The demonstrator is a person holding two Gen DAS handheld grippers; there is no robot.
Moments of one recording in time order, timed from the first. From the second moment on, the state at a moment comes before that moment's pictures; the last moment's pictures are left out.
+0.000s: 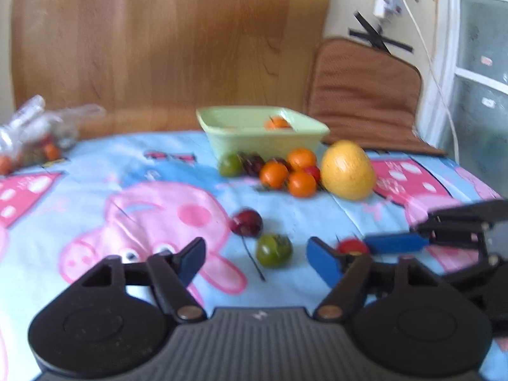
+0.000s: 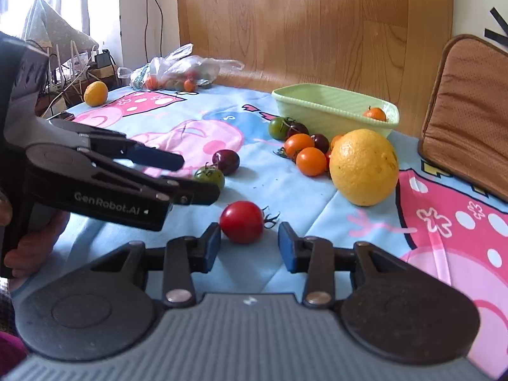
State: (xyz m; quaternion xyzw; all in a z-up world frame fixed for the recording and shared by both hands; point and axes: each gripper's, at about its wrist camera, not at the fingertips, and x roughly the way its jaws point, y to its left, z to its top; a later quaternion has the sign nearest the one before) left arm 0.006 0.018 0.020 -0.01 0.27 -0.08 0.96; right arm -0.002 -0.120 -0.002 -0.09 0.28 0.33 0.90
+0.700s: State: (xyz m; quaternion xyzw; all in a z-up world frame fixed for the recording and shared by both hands) left arm 0.019 0.014 0.011 0.04 0.30 -0.18 0.94; right arm 0.000 -0.135 -0.007 -0.03 0.27 0.33 0.90
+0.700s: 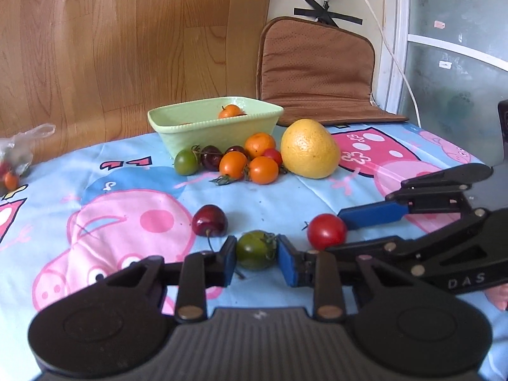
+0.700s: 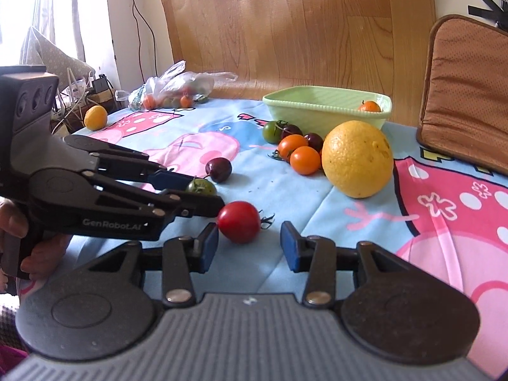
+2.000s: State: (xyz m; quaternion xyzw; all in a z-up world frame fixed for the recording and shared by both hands) left arm 0.125 0.061 0.049 -0.10 0.30 -0.13 0.94; right arm 0.112 -0.171 0.062 0.05 0.24 0.31 0.92
